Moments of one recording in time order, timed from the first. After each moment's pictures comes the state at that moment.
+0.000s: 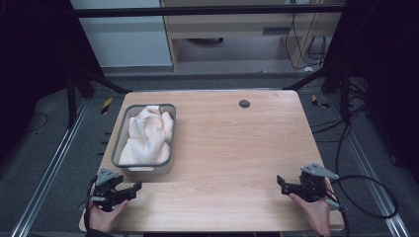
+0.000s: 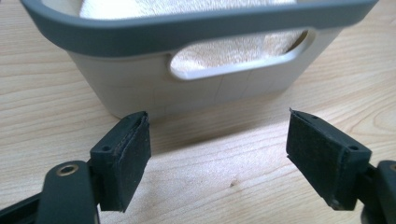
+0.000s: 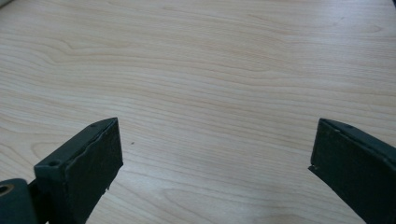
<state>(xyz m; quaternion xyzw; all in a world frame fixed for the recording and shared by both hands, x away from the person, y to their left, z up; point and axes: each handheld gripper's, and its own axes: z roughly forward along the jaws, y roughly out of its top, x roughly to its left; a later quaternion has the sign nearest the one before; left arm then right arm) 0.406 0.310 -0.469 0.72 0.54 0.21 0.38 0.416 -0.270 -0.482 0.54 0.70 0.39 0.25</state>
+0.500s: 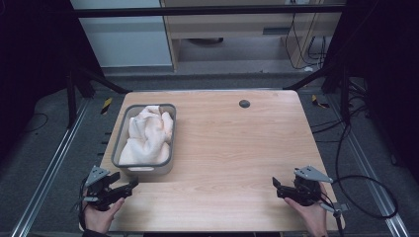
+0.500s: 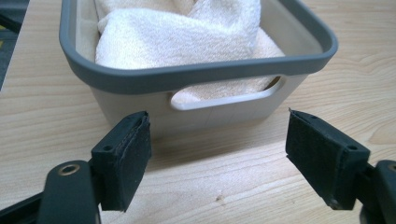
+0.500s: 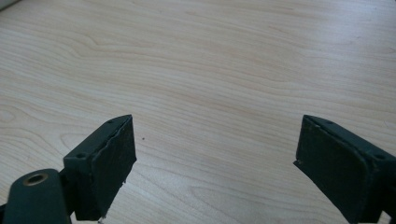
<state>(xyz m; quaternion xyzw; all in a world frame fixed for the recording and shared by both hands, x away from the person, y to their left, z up) 0.398 0.314 -0.448 0.70 0.54 0.21 0.42 0.405 -0.252 -0.476 0.51 0.72 0.39 0.27</state>
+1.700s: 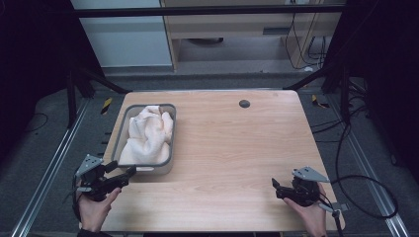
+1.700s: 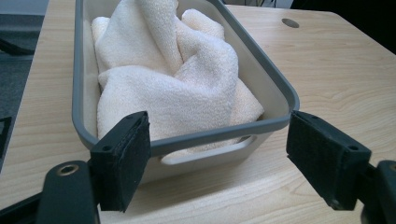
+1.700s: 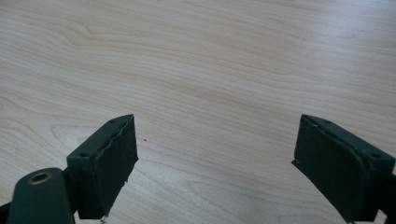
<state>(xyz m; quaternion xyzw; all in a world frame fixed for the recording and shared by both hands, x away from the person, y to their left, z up) 0.409 0.312 -0.407 0.69 0.53 0.22 0.45 0.406 -0.250 -0.481 0.51 0.73 0.38 0.27</state>
